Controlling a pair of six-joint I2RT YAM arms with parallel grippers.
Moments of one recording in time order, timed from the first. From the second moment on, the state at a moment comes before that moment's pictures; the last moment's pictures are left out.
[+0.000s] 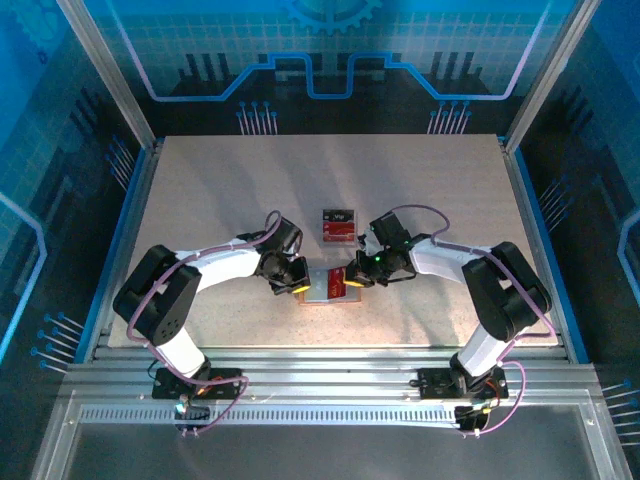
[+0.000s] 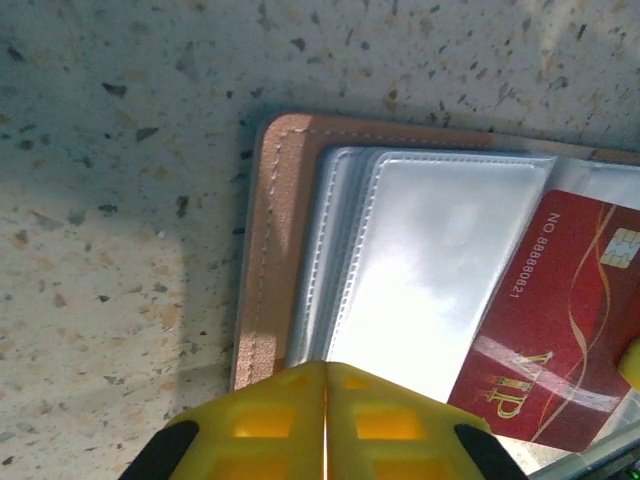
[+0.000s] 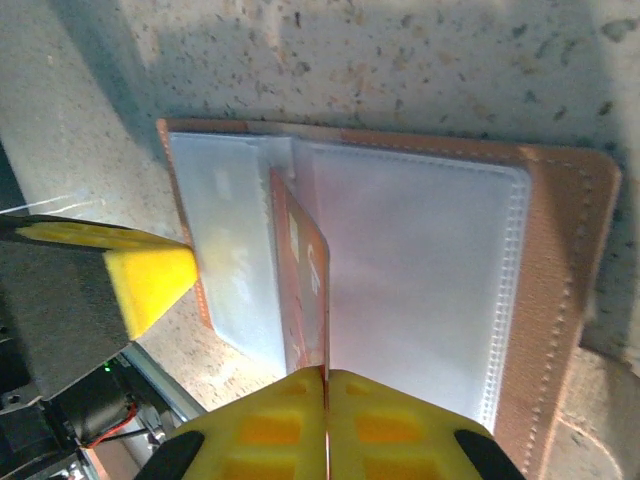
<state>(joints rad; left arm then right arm) -0.55 1.66 0.89 -0.45 0.36 -0.89 0.50 1.66 0.85 -0.31 -0.60 0.71</state>
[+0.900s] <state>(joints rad) -0.55 1.67 0.90 -0.45 0.36 -0.89 0.55 1.67 0.92 -0.41 -0.54 0.68</state>
